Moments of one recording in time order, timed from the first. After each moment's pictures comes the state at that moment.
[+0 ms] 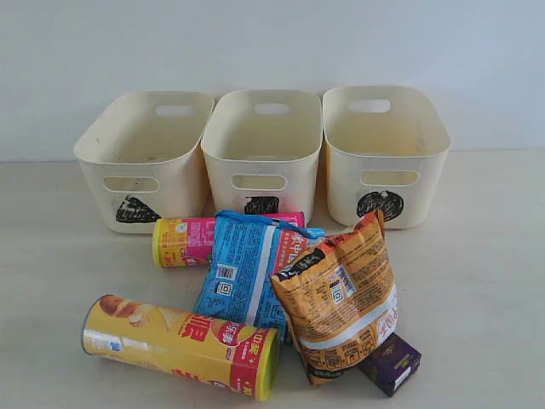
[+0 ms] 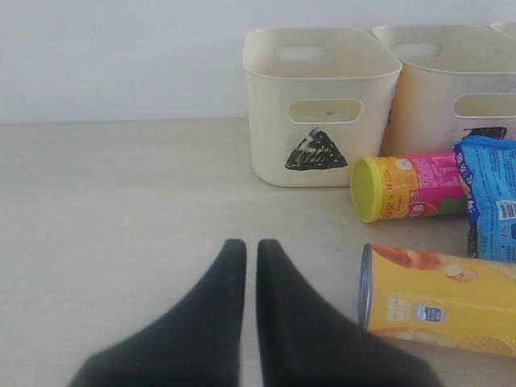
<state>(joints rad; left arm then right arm) -0.07 0.00 0.00 0.02 0.28 0.00 -0.02 0.01 0.00 0.01 0.24 0.00</state>
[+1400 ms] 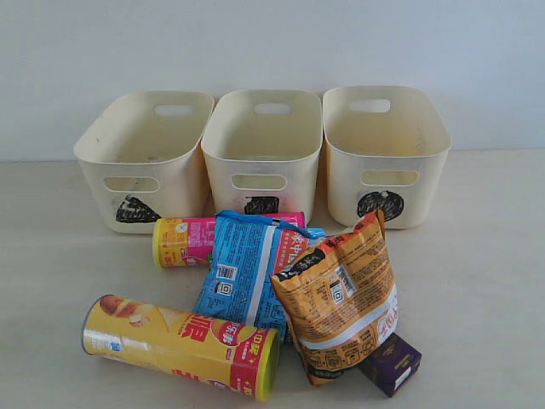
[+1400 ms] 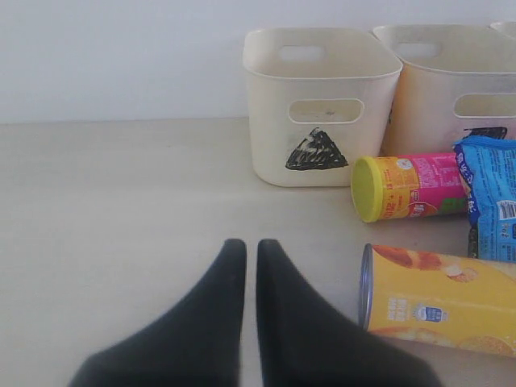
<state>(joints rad) -0.07 0.00 0.00 0.02 0.28 0.00 0.25 0.94 -0.81 -0.40 0.50 0.25</state>
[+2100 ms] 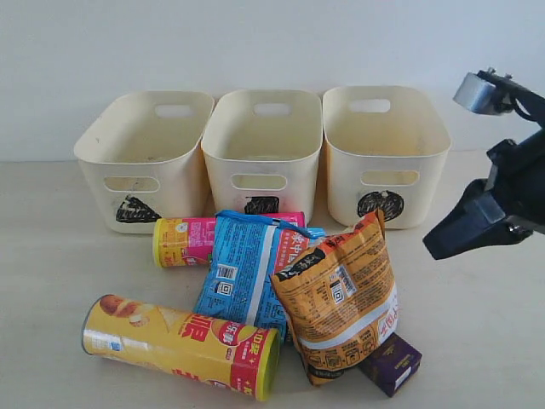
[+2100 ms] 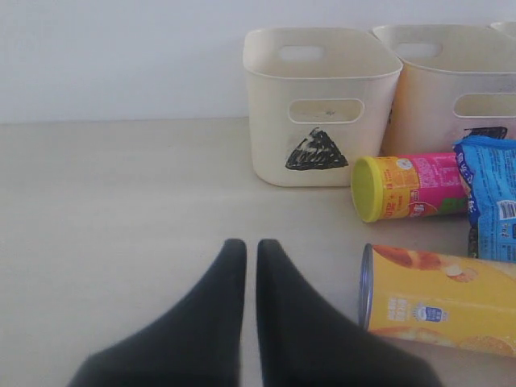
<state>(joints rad) -0.07 0.00 0.00 0.02 0.28 0.00 0.05 1.42 -0.99 0.77 1.11 -0.95</state>
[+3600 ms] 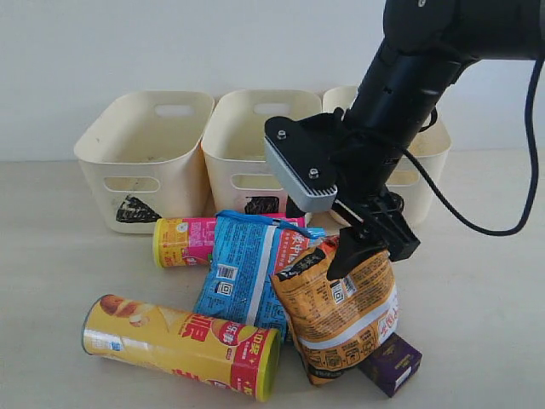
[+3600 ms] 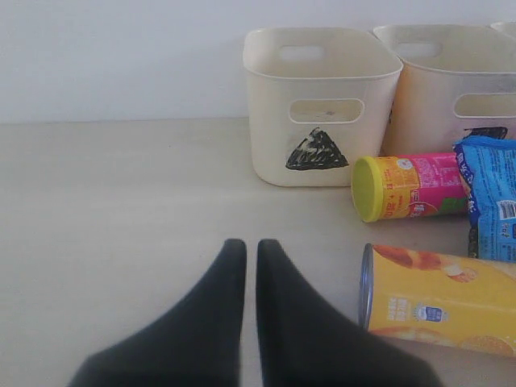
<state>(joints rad) -0.07 0.00 0.00 0.02 0.28 0.00 0.52 1.79 -1.47 0.36 1.12 -1.71</state>
